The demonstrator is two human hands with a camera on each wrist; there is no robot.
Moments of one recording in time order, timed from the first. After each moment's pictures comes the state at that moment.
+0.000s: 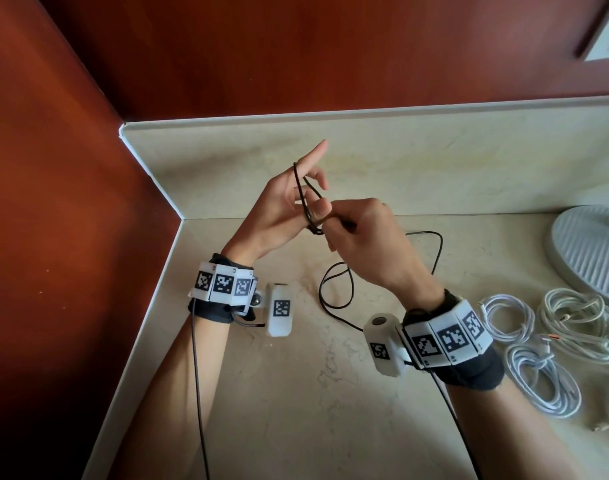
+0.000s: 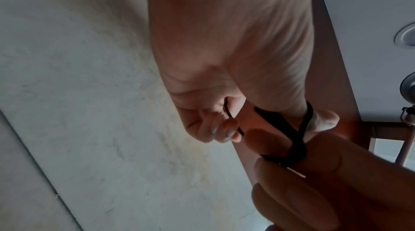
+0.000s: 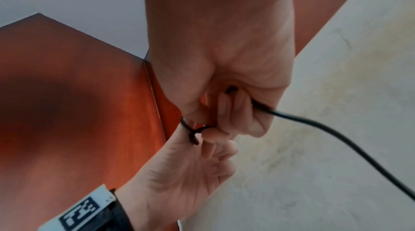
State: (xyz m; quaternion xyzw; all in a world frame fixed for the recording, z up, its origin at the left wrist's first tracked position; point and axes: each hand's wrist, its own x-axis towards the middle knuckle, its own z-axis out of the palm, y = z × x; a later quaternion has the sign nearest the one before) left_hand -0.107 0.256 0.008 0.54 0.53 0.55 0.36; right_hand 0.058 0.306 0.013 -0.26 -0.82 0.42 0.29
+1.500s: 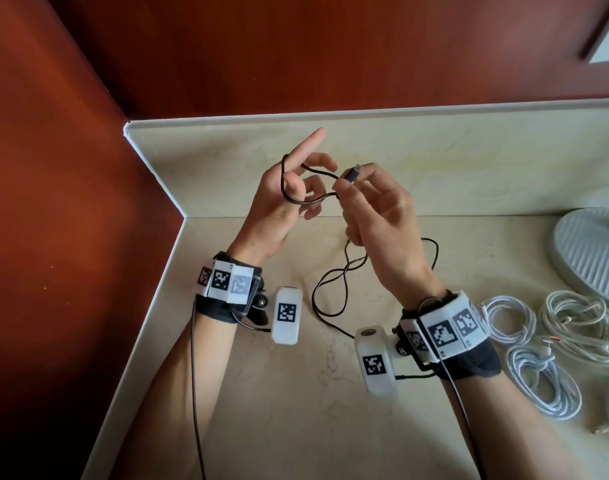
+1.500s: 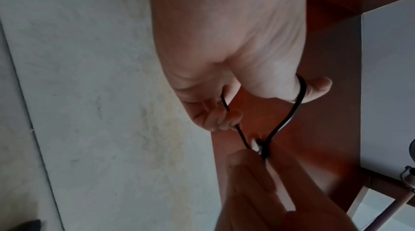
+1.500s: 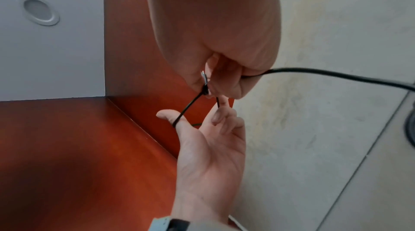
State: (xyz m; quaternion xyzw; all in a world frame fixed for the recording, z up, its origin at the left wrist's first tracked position) left_hand -0.102 0.260 0.008 0.48 0.53 0.62 0.33; right_hand 0.055 0.308 0.012 -0.20 -0.61 0.64 0.42
